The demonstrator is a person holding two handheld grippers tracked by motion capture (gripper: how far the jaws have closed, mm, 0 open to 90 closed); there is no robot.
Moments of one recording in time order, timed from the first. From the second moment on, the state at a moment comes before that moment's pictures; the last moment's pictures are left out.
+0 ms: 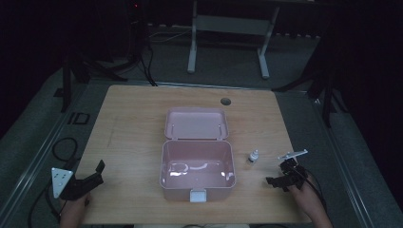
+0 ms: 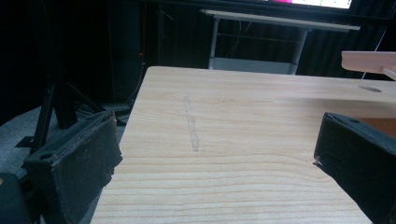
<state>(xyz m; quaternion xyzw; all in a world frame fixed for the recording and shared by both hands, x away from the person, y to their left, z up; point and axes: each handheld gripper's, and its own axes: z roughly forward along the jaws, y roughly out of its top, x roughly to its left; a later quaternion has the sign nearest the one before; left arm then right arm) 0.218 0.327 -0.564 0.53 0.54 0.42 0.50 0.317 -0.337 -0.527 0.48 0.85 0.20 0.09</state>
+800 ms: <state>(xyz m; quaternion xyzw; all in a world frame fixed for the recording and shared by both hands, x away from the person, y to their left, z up) 0.218 0.327 -0.565 0.53 0.54 0.42 0.50 0.317 -0.317 -0.511 0.41 0.91 -0.02 0.01</state>
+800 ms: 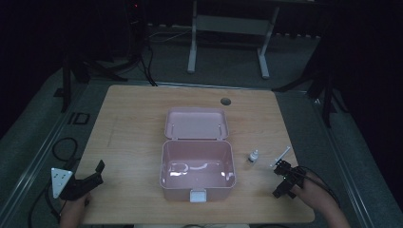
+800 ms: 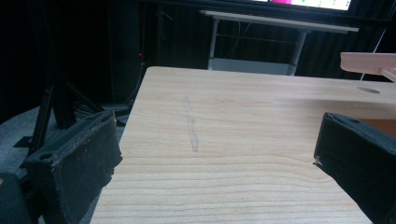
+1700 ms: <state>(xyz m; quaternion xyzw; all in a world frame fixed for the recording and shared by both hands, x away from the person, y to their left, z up) 0.218 0.327 -0.565 0.53 0.54 0.42 0.50 0.348 -0.300 -0.498 0.40 0.91 -0.04 -0.05</state>
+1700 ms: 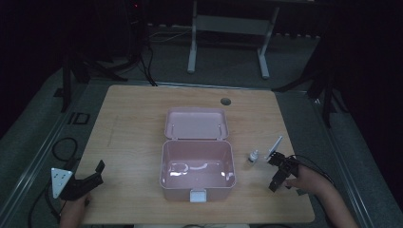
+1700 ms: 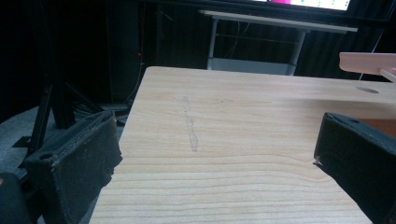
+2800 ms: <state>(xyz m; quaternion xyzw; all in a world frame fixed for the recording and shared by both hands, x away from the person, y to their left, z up) 0.218 0.328 -0.565 0.54 0.53 0.41 0.51 0.424 -0.238 -0.500 0.44 0.90 -0.01 -0.05</state>
